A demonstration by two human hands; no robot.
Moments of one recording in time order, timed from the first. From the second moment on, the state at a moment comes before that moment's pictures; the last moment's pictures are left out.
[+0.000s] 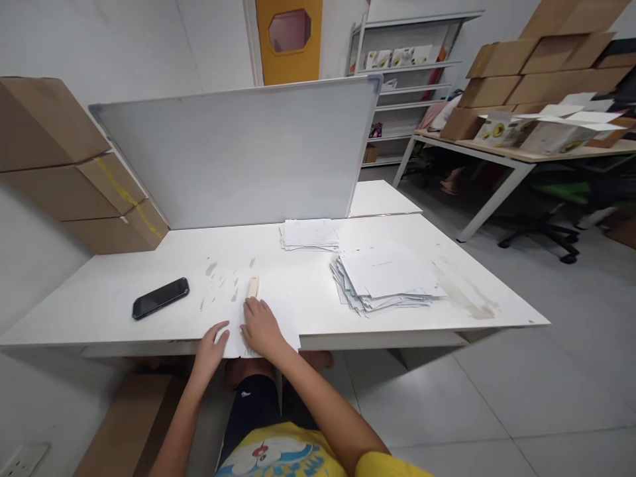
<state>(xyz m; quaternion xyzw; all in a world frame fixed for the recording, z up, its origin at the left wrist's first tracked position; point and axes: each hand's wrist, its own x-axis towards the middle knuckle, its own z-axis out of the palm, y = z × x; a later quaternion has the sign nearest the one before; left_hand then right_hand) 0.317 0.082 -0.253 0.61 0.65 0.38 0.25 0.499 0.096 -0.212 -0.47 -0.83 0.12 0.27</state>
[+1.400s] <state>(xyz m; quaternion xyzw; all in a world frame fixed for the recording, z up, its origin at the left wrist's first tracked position) 0.387 0.146 -0.220 0.74 0.52 0.39 0.19 0.792 0.074 -0.222 -0.73 -0.53 -0.24 0.35</state>
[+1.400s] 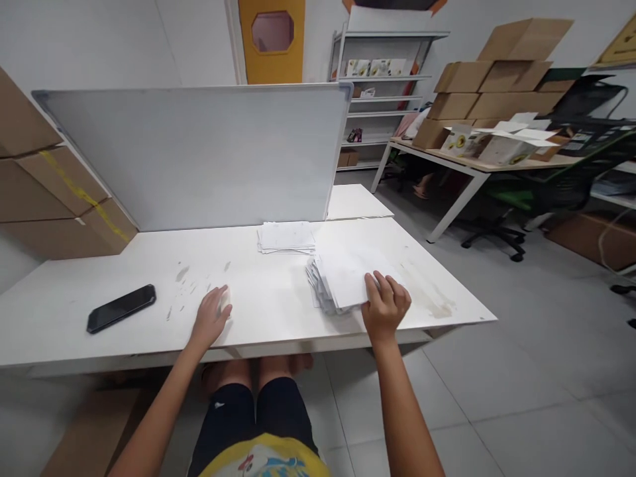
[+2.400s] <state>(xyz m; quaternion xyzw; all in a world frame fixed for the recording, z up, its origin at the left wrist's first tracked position) 0.381 0.160 -0.257 0.78 0.55 0.27 0.11 0.631 0.302 -0.227 -0.73 -0.67 0.02 0.16</state>
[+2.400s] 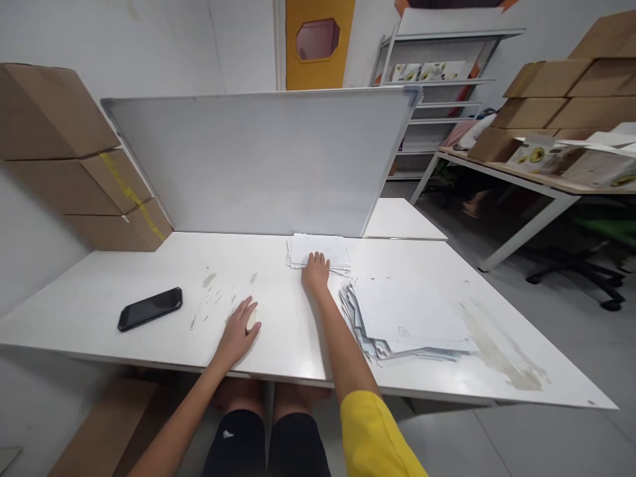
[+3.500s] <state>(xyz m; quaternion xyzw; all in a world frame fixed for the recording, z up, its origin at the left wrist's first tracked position) 0.385 0.168 -0.254 0.78 0.55 0.28 0.07 0.606 0.228 -0.249 -0.71 -0.61 -0.04 0.35</state>
